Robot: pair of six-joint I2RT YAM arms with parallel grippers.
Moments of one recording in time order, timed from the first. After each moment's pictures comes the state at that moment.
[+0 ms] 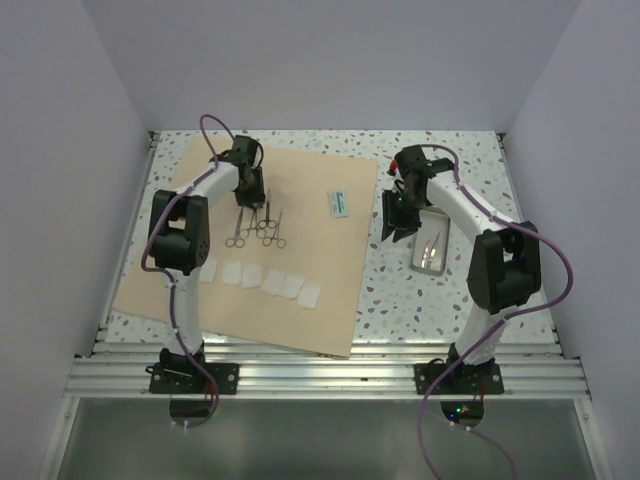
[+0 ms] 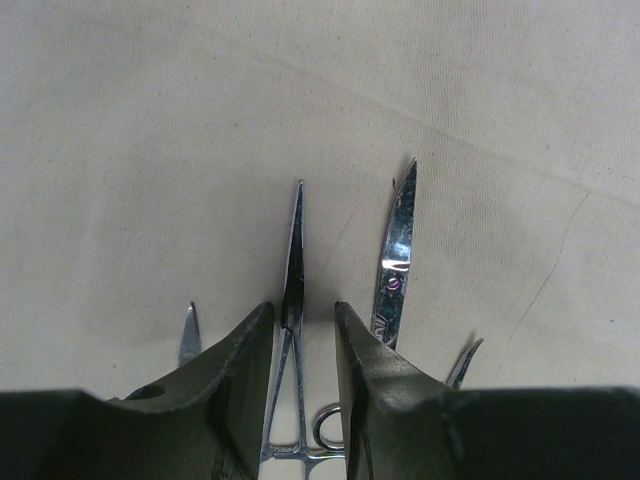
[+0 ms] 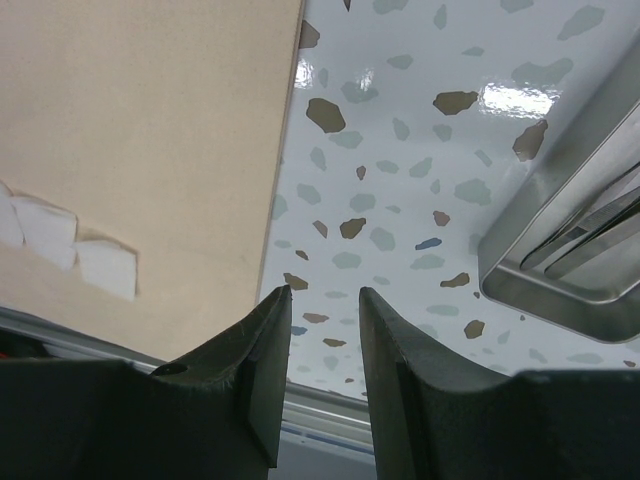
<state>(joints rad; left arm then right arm) -0.20 2.19 1.70 -0.60 -0.04 -0.32 0.29 1.81 1.49 -1.01 -0.17 0.30</state>
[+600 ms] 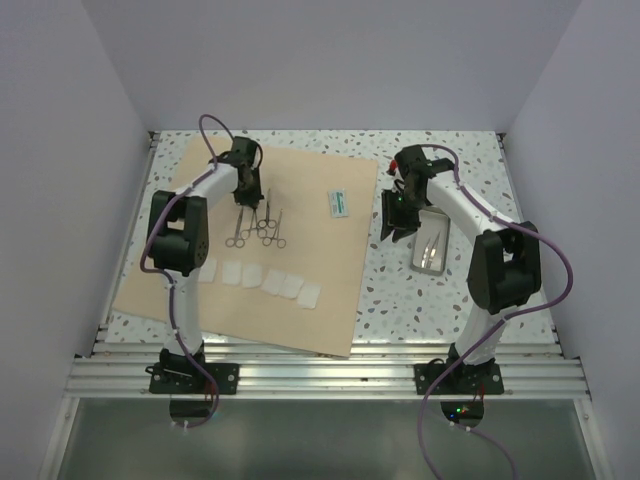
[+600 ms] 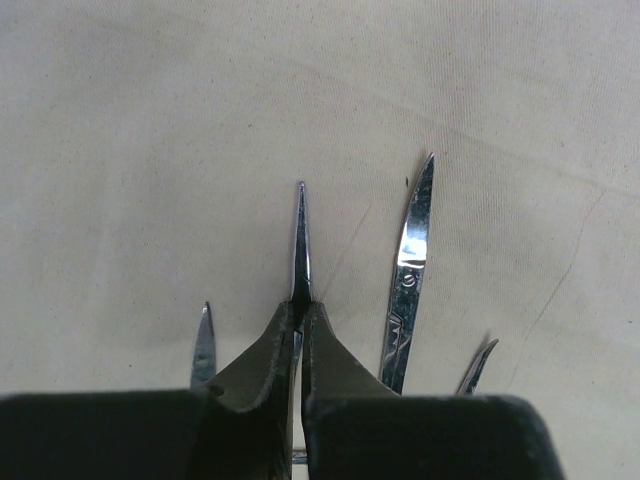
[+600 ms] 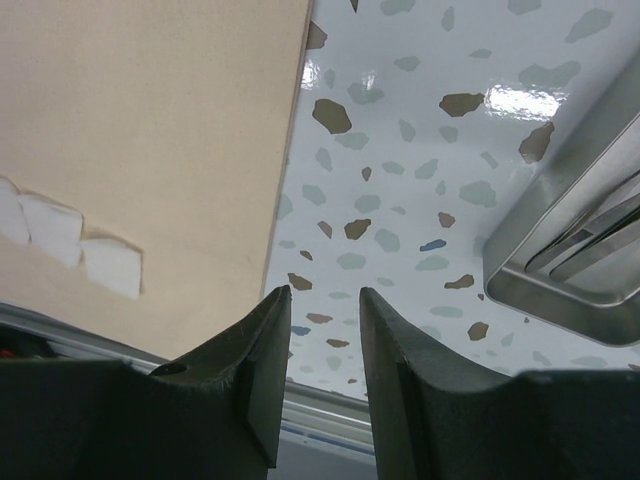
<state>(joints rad) -0.20 2.18 1.67 -0.57 -0.07 -0.31 0.29 1.81 1.49 -1.01 -0.18 0.30</state>
